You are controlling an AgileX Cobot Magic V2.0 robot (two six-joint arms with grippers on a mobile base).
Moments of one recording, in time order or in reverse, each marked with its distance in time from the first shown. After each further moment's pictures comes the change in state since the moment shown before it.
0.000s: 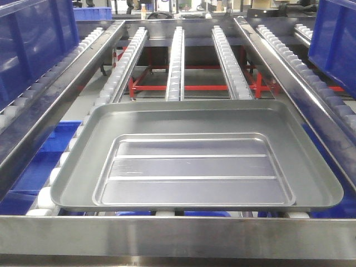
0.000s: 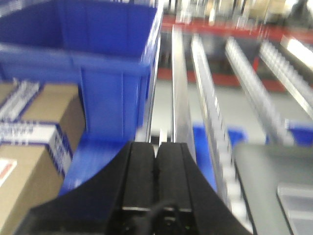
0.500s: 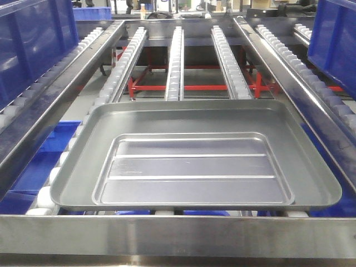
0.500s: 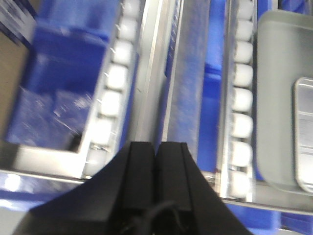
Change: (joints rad) left arm 0.000 0.541 -0.216 -0.145 0.254 0.000; right arm 0.000 0.546 -0.214 0.037 0.267 0.000
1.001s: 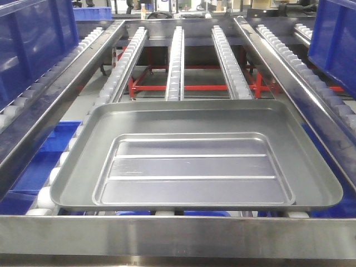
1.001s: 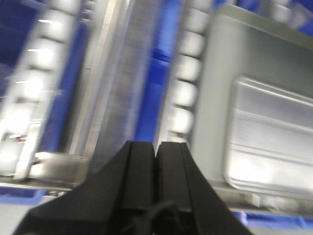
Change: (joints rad) left arm -0.135 0.088 -0.017 -0.204 -0.055 0.000; right arm 0.000 0.027 -0.001 0.242 -0.096 0.000
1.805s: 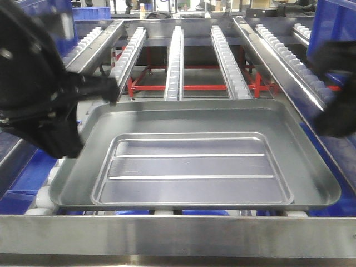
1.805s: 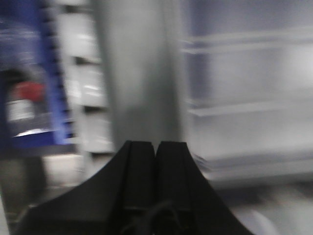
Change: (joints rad) left arm -0.497 0.696 -0.429 0.587 0.195 -0.608; right arm 0.366 0.522 -0.236 0.072 -0.197 0.002
